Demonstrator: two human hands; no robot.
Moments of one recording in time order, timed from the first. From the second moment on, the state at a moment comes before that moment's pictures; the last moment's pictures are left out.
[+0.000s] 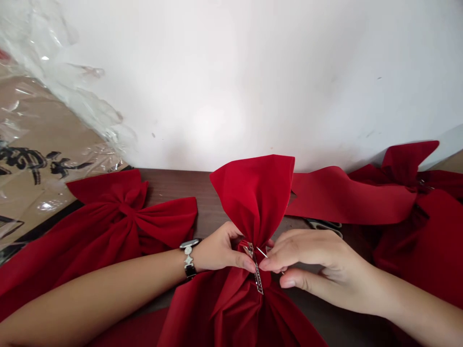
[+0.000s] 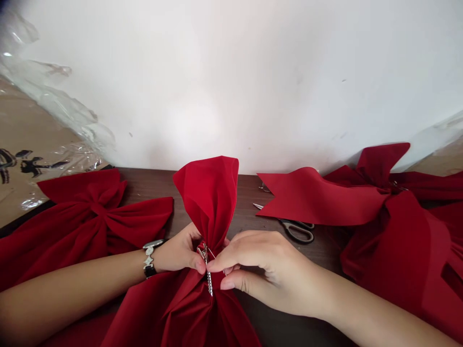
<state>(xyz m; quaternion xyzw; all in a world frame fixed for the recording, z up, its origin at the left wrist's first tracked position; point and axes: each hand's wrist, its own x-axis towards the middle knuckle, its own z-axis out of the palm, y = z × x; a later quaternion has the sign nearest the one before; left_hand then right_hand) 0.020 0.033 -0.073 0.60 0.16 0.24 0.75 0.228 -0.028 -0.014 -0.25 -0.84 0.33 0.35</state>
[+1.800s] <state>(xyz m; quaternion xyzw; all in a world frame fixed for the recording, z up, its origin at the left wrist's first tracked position) 0.018 0.035 -0.075 0.64 0.18 0.24 0.70 0.212 -0.047 -0.018 -0.28 -0.88 0.19 0.32</state>
